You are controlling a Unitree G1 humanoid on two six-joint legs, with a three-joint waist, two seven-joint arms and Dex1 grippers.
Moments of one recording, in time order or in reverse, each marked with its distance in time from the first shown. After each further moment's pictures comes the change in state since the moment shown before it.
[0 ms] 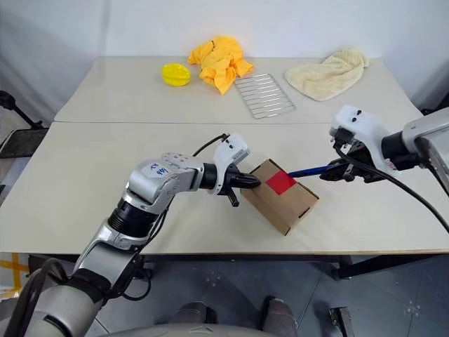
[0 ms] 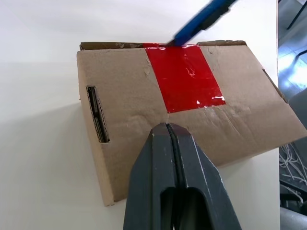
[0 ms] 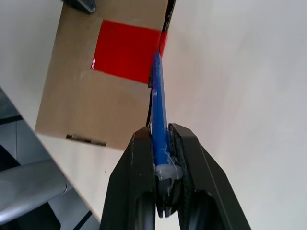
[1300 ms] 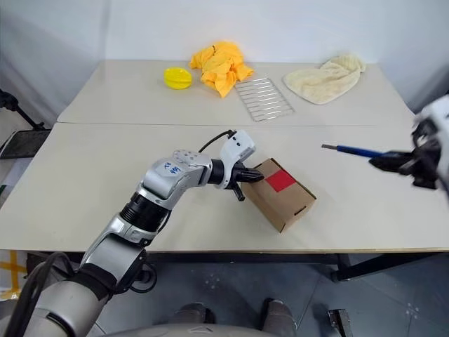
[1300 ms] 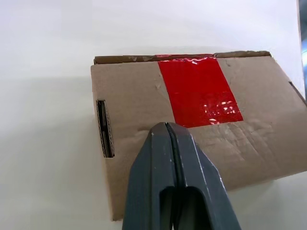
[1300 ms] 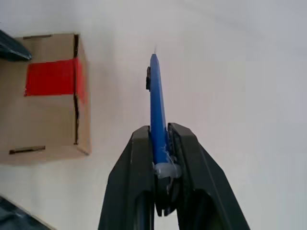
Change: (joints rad) left arm -0.051 -0.042 -0.040 0.168 0.074 -0.171 0.001; right arm 0.577 0.194 -0.801 -0.059 -0.021 0.002 -0.227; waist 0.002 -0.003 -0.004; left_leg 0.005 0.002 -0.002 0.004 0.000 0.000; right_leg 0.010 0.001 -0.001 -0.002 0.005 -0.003
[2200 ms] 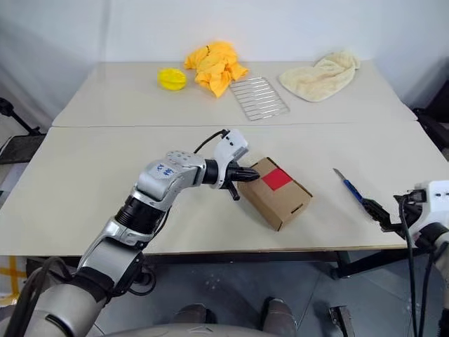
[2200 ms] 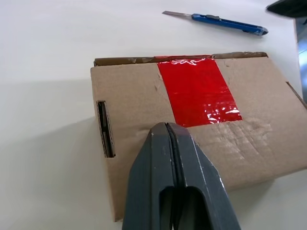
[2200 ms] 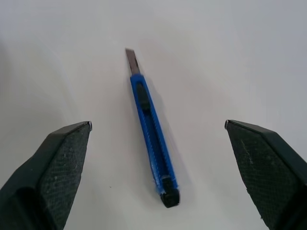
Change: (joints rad) left arm 0.044 0.040 0.081 -0.053 -0.004 0.000 -0.044; right arm 0.323 0.306 -0.164 0.039 0.063 -0.410 -0.327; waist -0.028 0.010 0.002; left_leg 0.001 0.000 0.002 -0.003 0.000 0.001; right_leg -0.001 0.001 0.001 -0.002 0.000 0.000
